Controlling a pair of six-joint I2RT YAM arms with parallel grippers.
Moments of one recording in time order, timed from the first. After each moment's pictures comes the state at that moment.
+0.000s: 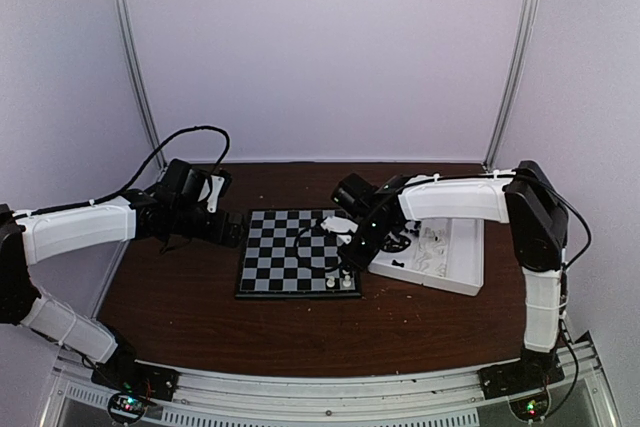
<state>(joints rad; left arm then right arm) -0.55 1.36 0.88 -0.31 -0.05 -0.20 0.84 2.03 1.53 -0.73 -0.09 -0.08</state>
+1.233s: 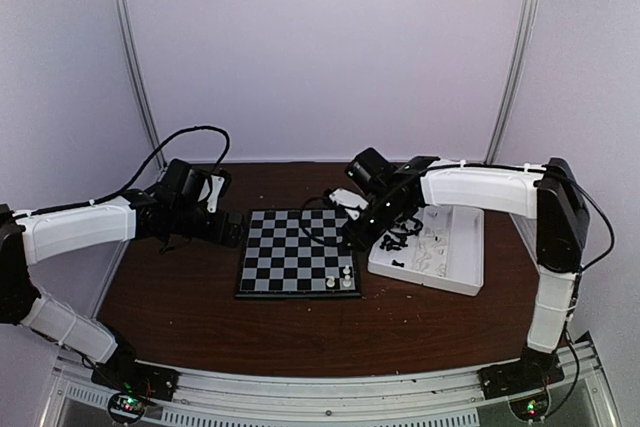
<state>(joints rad) -0.55 1.36 0.88 -0.31 -0.05 -0.20 0.81 1.93 1.53 -0.71 -0.11 -0.04</state>
